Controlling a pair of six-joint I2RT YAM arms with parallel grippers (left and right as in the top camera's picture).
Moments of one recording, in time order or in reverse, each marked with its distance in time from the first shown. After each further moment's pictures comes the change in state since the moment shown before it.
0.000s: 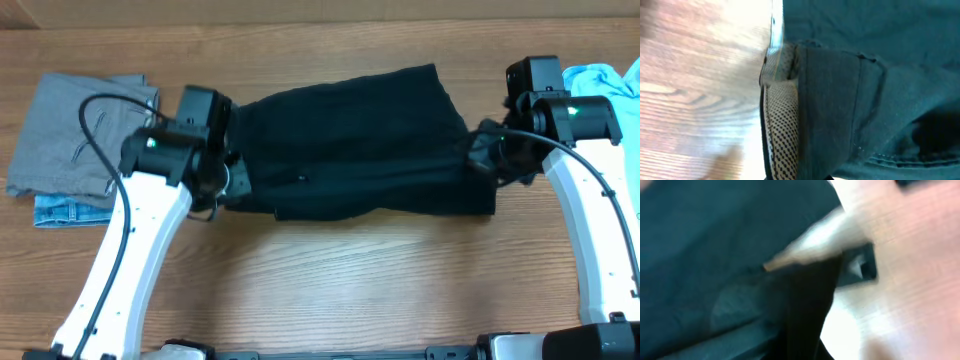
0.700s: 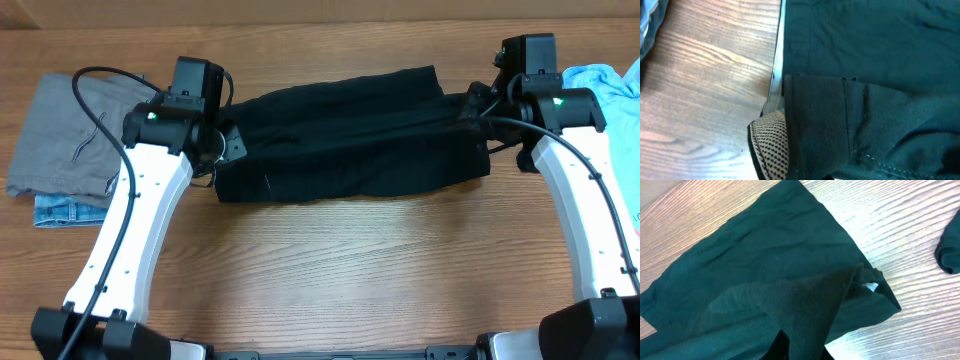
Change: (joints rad) left arm 0.049 0.117 0.049 0.184 -0.072 -0.019; right arm 0.011 0.069 0.002 0.288 -0.023 -0.026
